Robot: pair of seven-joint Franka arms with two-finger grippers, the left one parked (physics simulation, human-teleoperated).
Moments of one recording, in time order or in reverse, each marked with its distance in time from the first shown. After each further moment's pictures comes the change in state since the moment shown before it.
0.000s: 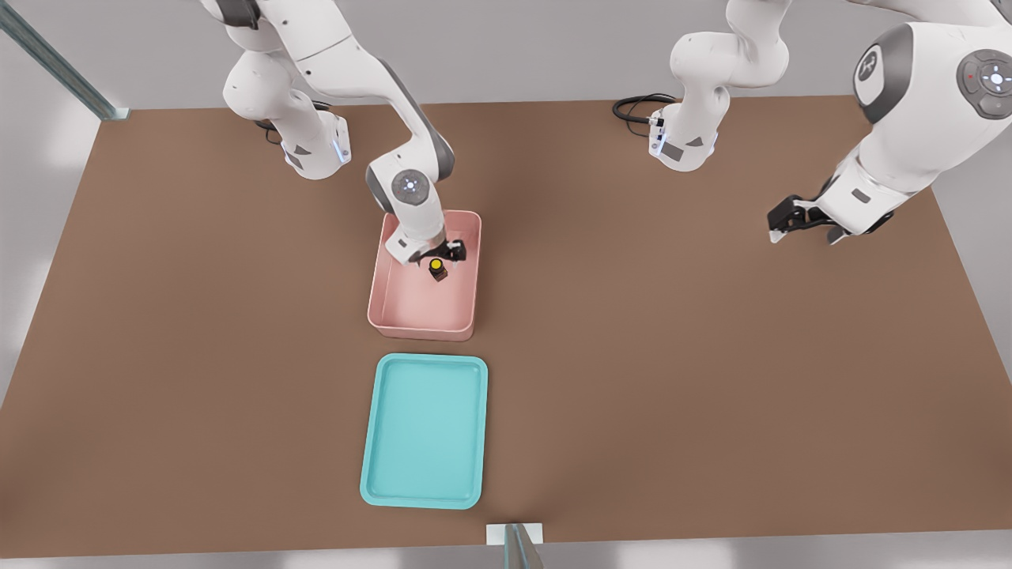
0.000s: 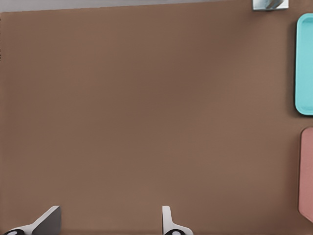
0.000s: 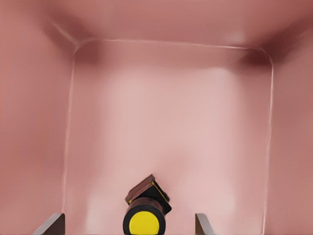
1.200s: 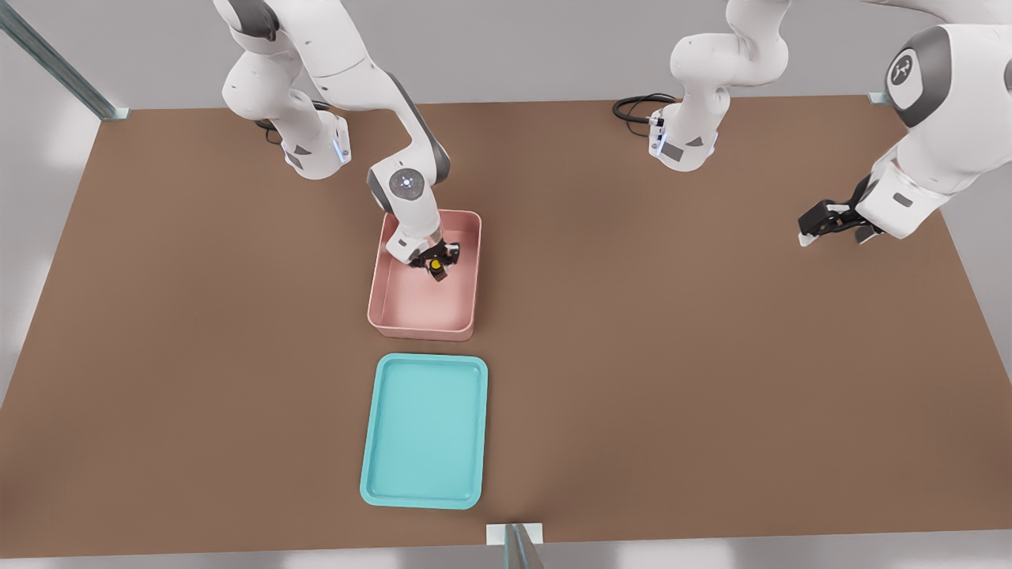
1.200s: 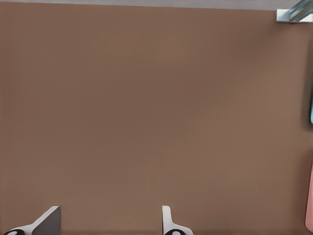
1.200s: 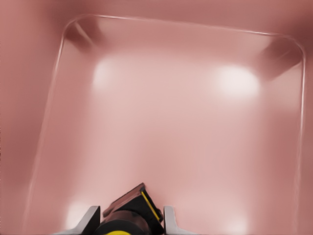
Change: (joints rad) arm -0.022 0.065 0.070 -0.115 0.044 0.267 -0.079
